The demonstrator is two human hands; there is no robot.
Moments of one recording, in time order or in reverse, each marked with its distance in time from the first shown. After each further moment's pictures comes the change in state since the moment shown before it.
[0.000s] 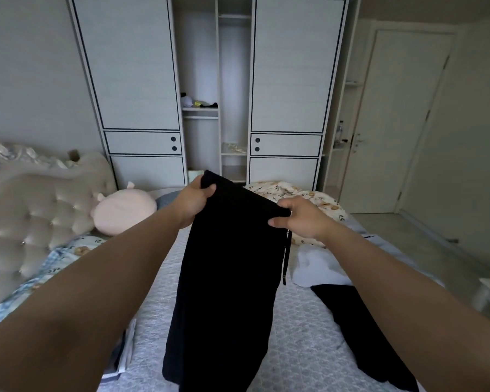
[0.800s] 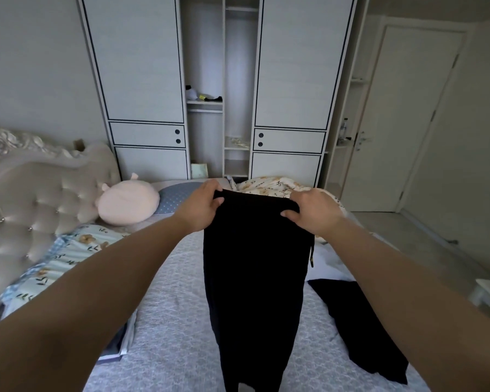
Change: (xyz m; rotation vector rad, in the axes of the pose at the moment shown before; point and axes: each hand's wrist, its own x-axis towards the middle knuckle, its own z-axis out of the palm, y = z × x) left_hand -0.042 -0.008 0.013 0.877 0.011 0.399; right_hand -0.011 0.006 -0.020 -0.835 0.172 -0.127
